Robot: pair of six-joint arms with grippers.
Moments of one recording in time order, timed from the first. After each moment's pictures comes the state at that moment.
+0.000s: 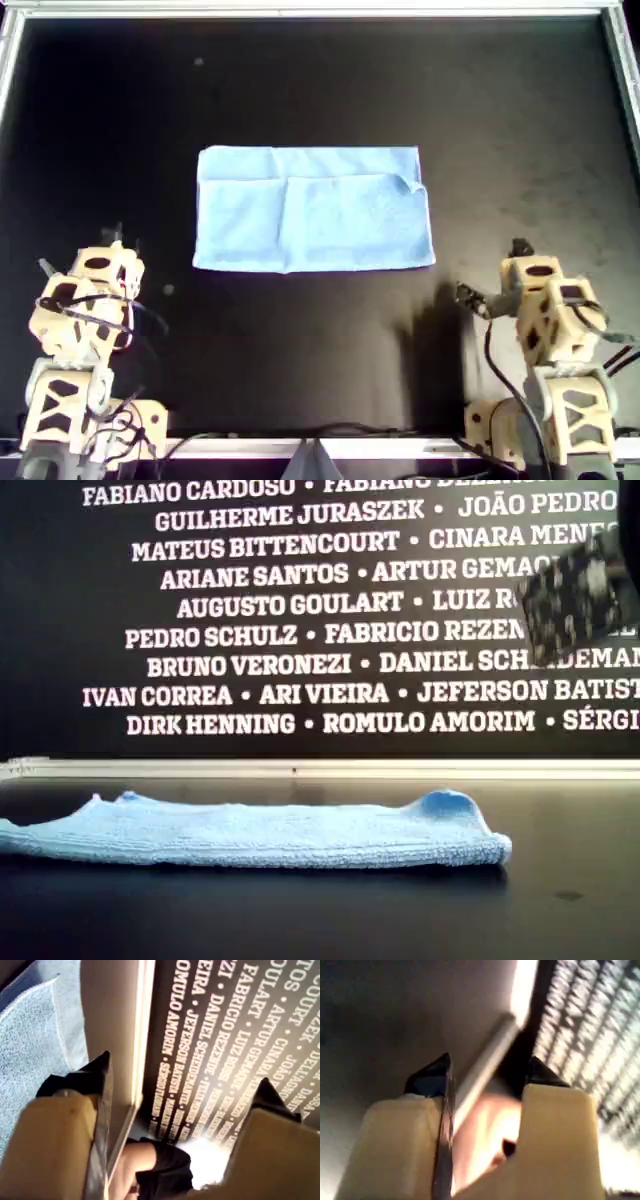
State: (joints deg) left arm -2.2 174.3 173.1 9.0 5.7 -1.5; right arm 6.8 176.4 168.8 33.7 10.1 -0.4
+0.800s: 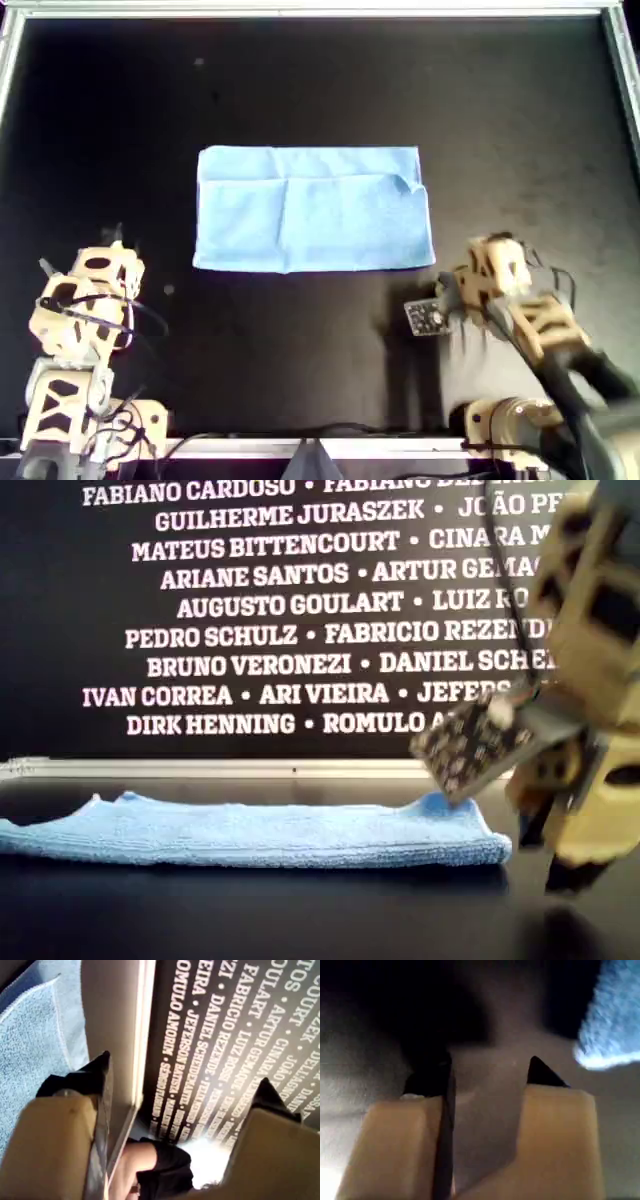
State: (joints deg) left arm -2.2 174.3 173.1 9.0 5.7 -1.5; right arm 16.6 103.4 136.2 33.6 -0.8 -1.7
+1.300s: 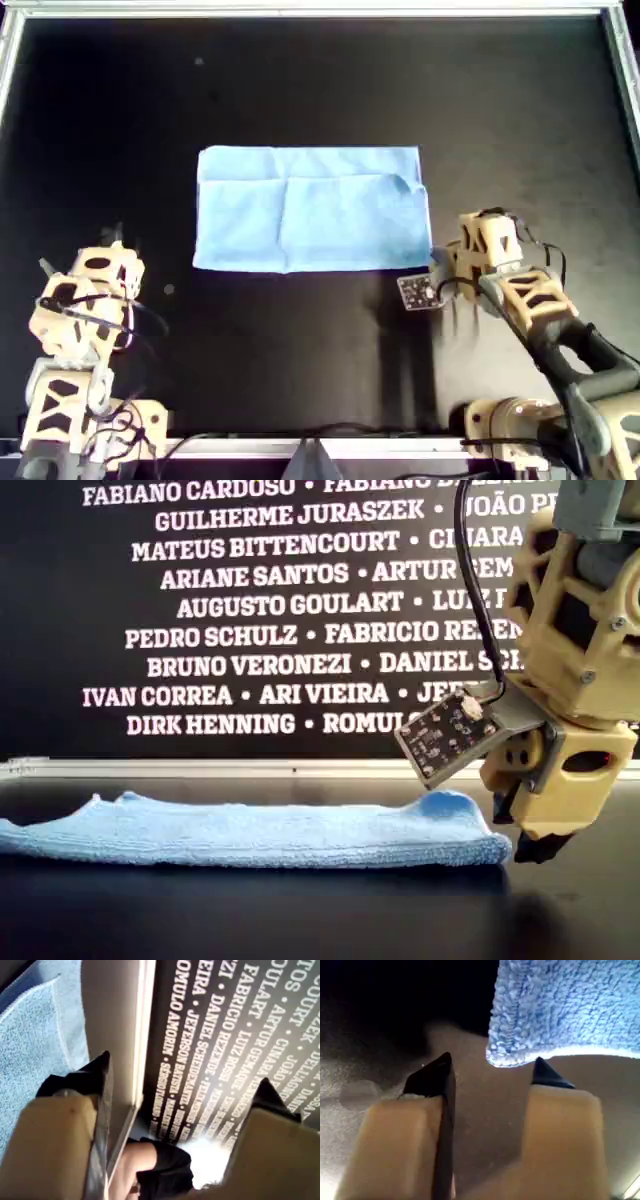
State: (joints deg) left arm -2.2 174.3 173.1 9.0 5.7 -1.5; right arm 16.6 98.7 129.2 30.8 -0.8 -1.8
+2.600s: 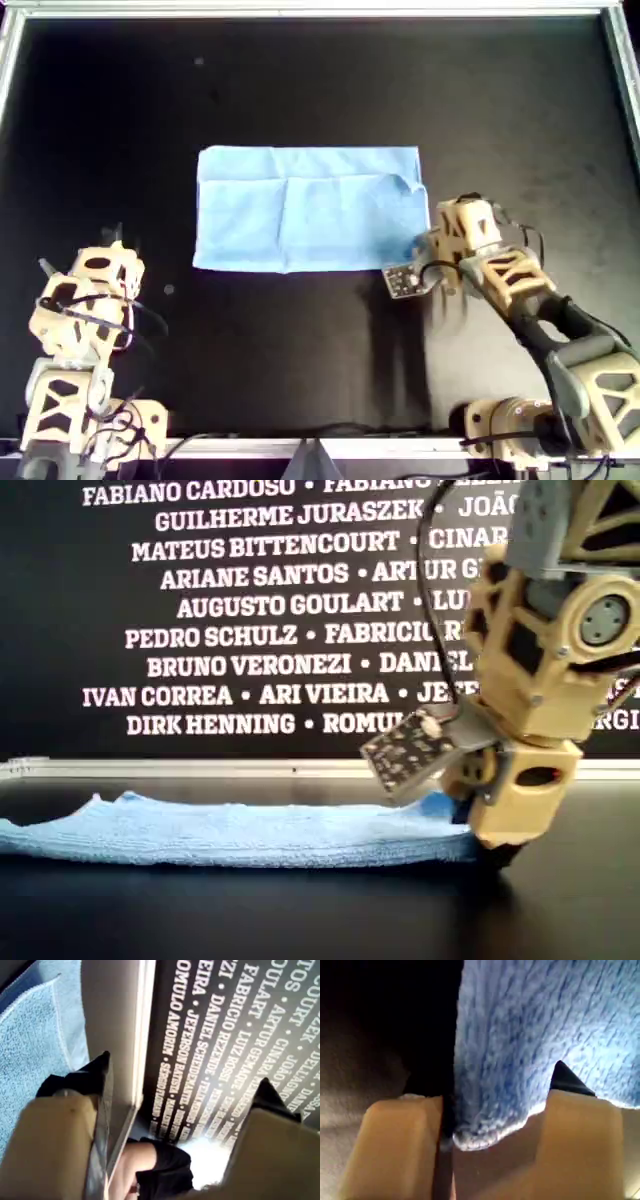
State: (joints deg) left arm -2.2 174.3 173.1 9.0 5.7 -1.5; right arm 21.1 85.5 118.7 30.0 -0.7 0.6
